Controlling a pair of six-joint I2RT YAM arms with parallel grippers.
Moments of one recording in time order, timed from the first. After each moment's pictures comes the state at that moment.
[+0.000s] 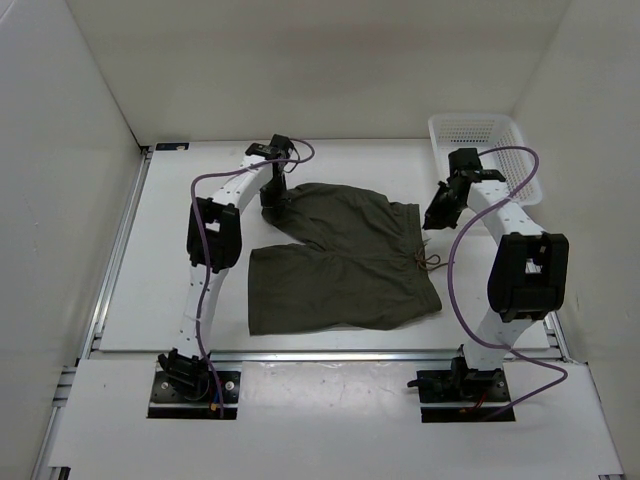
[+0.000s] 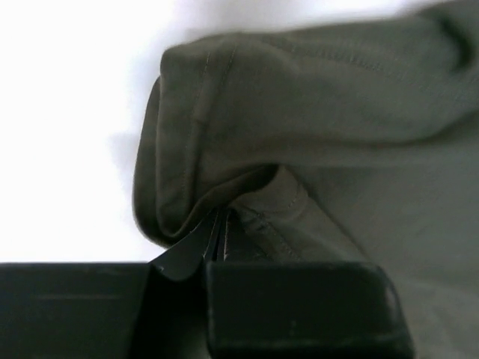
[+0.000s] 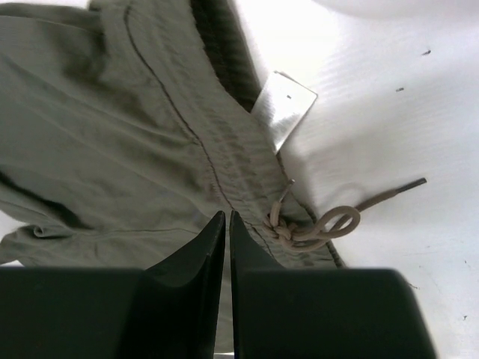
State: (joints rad) left arm -0.35 2.52 2.32 -1.11 -0.15 -0.47; right arm 0.07 1.75 1.39 -0.79 -0.12 0.54
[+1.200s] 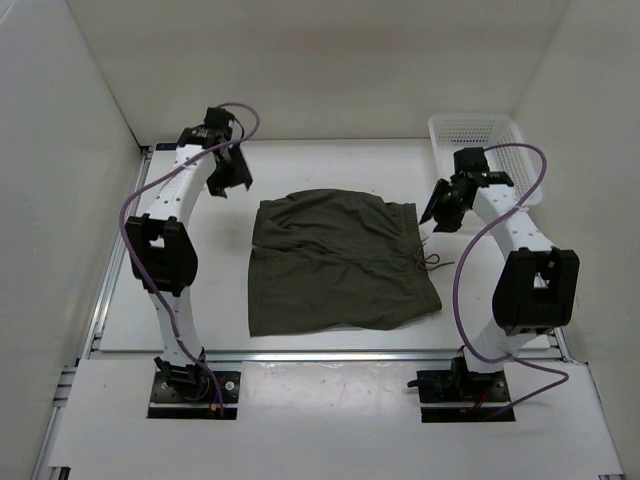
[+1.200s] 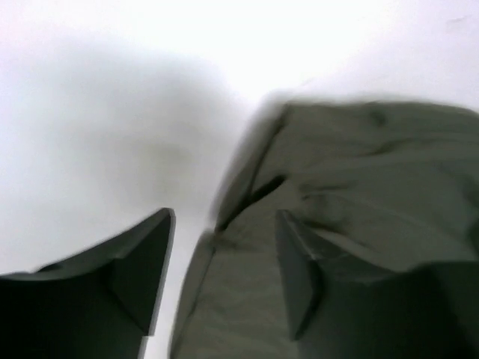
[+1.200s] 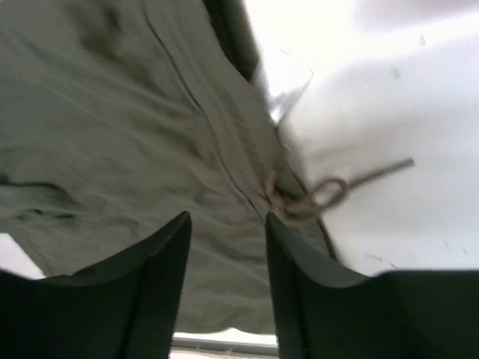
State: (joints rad) left arm -0.16 1.99 1.90 -1.03 -0.12 -0.48; right arm 0.07 1.63 1.33 -0.82 -0.14 0.48
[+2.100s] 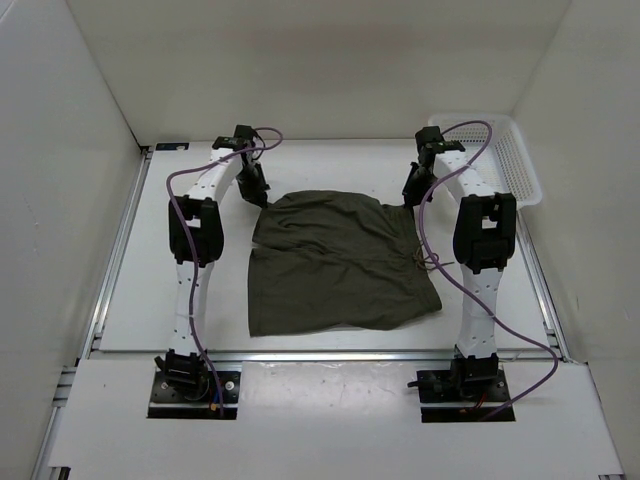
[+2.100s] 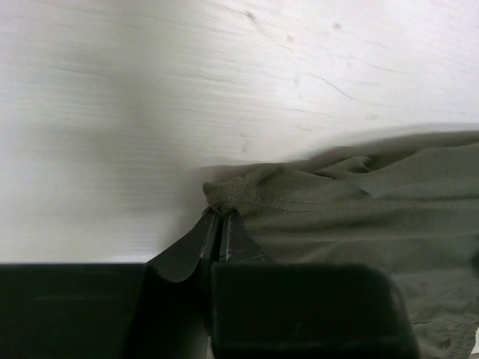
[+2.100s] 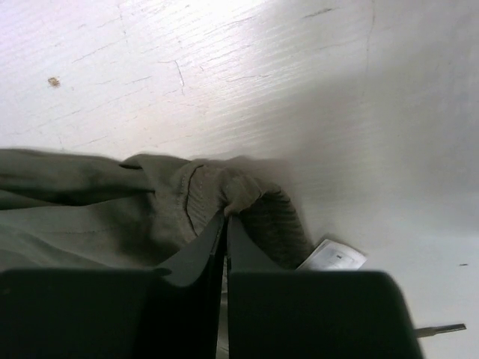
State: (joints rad) left arm -0.19 2.50 2.30 -1.08 0.12 -0.45; right arm 0.15 2.26 1.95 -0.91 -0.04 0.49
